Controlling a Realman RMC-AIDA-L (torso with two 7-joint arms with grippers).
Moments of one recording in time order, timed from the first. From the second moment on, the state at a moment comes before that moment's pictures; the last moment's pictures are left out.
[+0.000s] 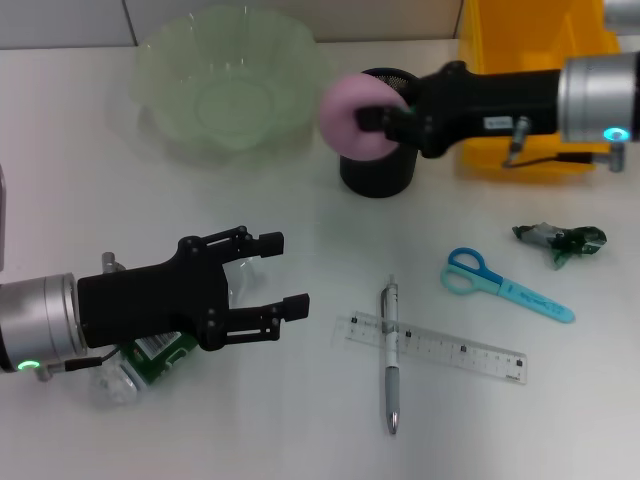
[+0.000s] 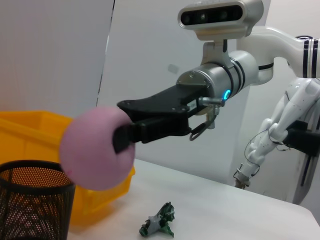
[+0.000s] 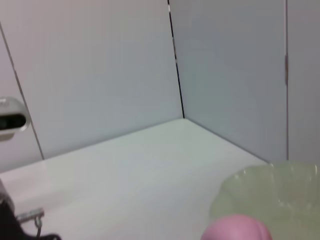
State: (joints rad) left arm -0.44 -2.06 0.87 0.42 1.77 1.64 -1.05; right arm 0.68 2.08 -0.97 -0.78 -1.87 -1.35 1.58
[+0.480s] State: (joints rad) left arm -0.44 -2.06 0.86 0.42 1.77 1.65 -1.05; right arm 0.89 2.09 -0.98 -0.47 -1.70 -1.05 1.45
